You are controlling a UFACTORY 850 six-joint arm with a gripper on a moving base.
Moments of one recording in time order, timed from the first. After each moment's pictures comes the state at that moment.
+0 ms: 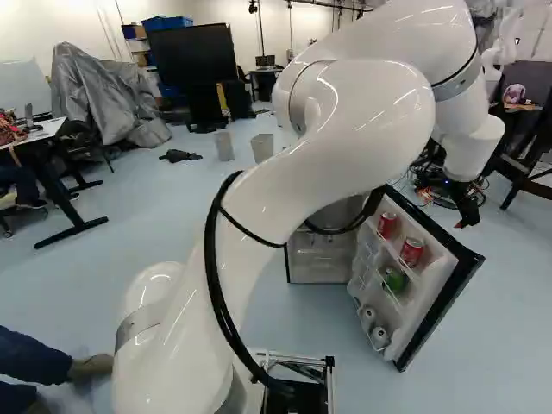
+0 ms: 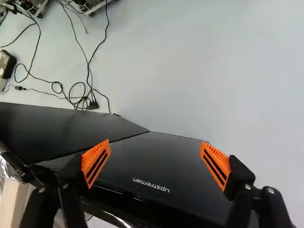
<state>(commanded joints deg) -55.3 -45.1 -97.6 22.3 -27.9 -6.0</state>
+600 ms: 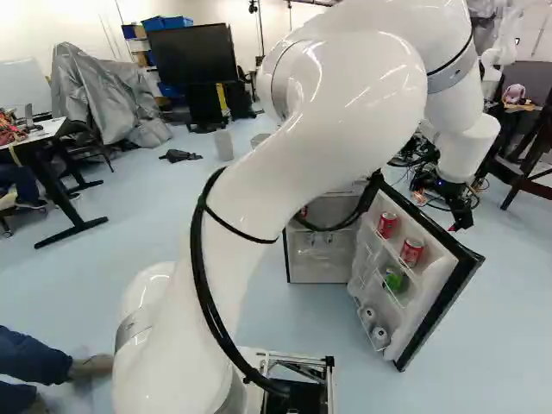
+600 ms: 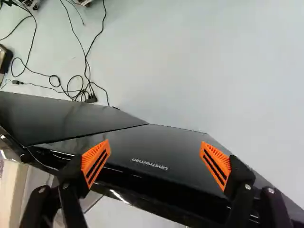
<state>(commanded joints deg) -55.1 -40.6 -90.9 22.3 -27.9 -6.0</state>
